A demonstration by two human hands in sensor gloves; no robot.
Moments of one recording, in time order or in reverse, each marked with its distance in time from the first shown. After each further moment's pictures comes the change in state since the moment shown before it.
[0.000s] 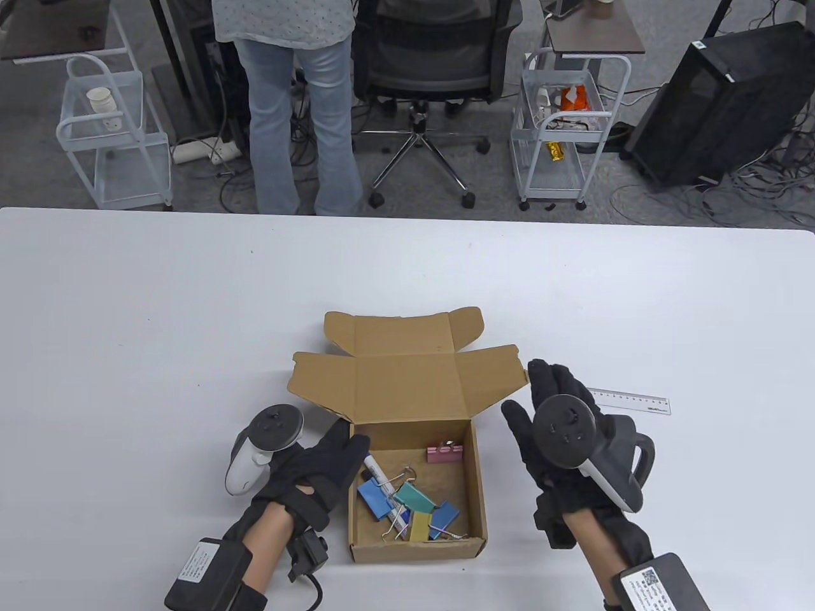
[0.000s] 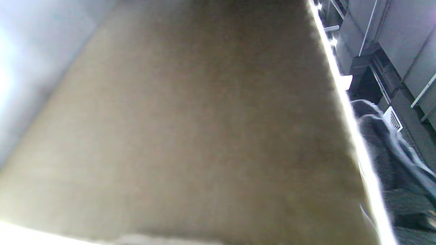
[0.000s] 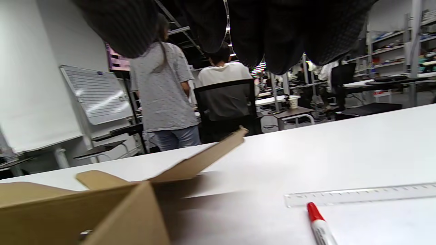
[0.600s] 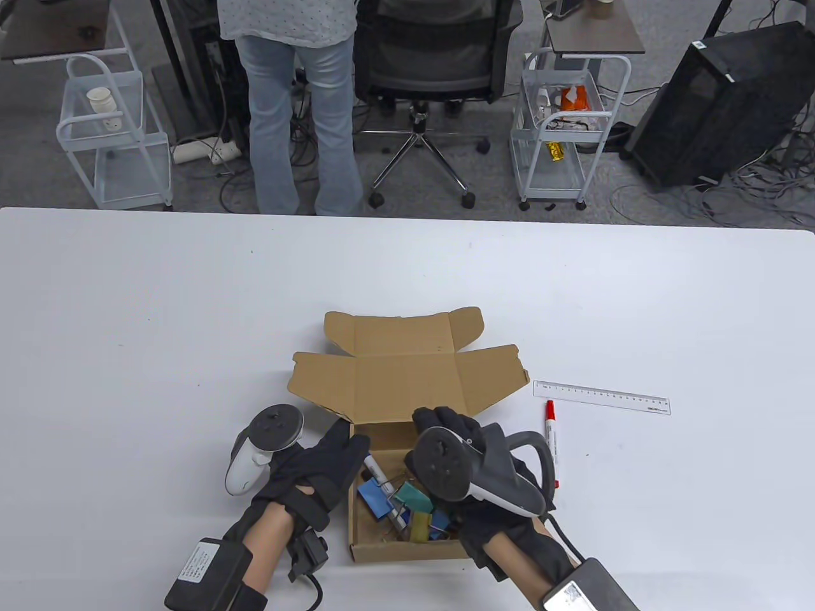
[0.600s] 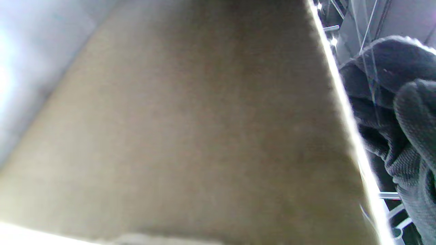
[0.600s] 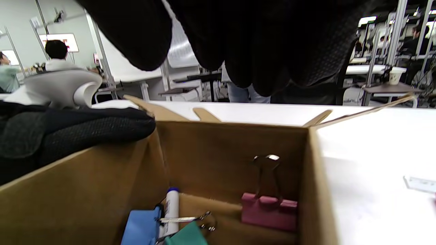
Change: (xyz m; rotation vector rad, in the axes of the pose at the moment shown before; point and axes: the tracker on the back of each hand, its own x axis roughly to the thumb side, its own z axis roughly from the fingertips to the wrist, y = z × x) left_hand 0.000 0.000 0.000 -0.001 0.000 0.000; right_hand 0.109 0.035 0.011 0.257 -0.303 0.125
